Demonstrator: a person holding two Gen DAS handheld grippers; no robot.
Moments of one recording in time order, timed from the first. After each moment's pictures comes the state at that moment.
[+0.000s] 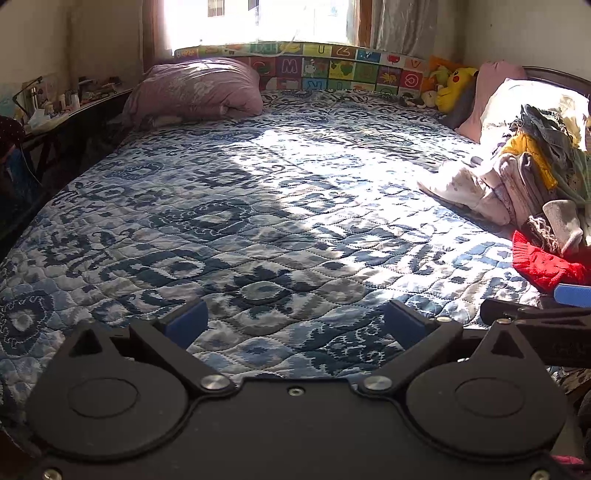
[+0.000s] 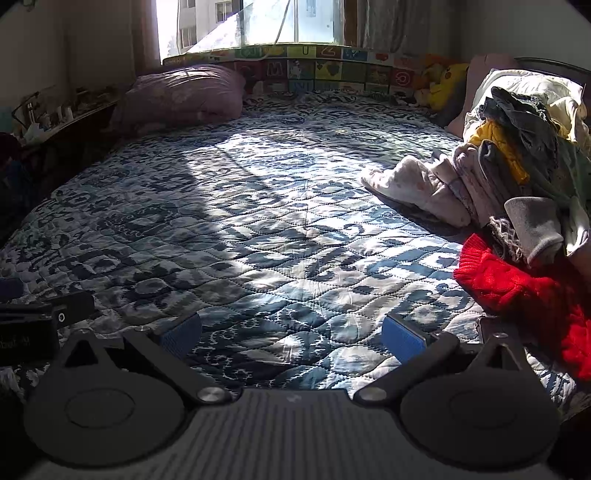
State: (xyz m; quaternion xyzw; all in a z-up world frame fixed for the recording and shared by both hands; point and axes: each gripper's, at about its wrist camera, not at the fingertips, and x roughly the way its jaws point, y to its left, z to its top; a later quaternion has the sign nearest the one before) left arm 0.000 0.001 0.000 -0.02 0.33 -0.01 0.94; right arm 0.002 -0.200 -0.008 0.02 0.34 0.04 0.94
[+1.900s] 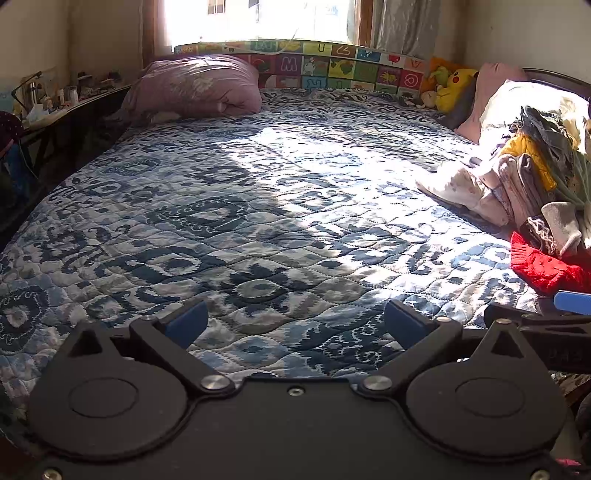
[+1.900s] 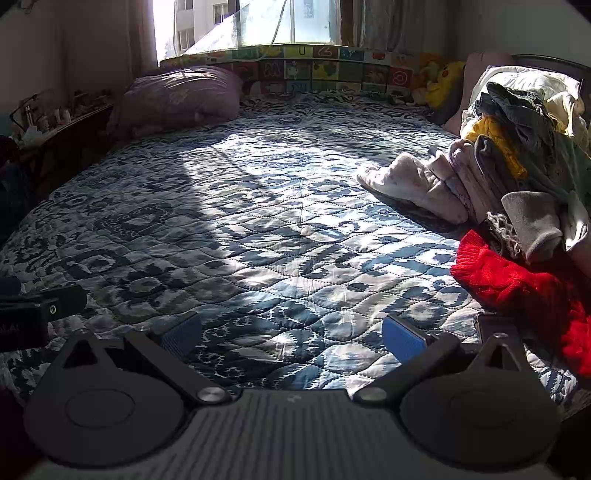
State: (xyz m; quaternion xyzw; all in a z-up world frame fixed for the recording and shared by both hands) left arm 0.002 -0.002 -0.004 -0.01 0.32 -0.01 0.95; right arm 0.004 -0.210 -0.015 0.02 0.33 0.03 0.94
